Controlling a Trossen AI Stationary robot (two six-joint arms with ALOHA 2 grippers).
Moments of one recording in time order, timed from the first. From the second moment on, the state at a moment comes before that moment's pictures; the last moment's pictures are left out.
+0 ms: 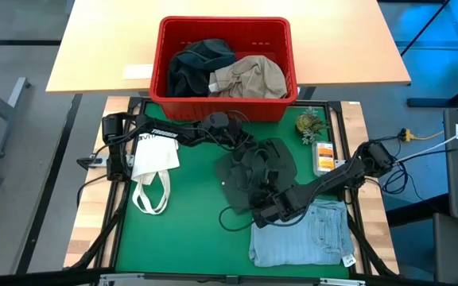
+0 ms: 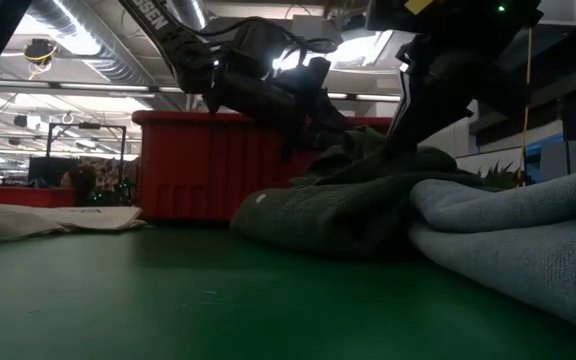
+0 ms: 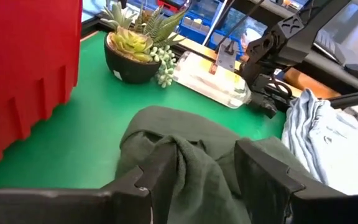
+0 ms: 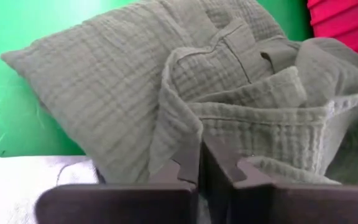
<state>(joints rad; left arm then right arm) 0.28 1.88 1.08 0.46 0.17 -0.31 0.16 1.76 1.20 -0.75 0.66 0.36</state>
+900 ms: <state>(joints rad) 0.20 1.61 1.07 -0.24 0.17 -0.10 0.16 1.63 1.20 -0.92 0.66 0.50</state>
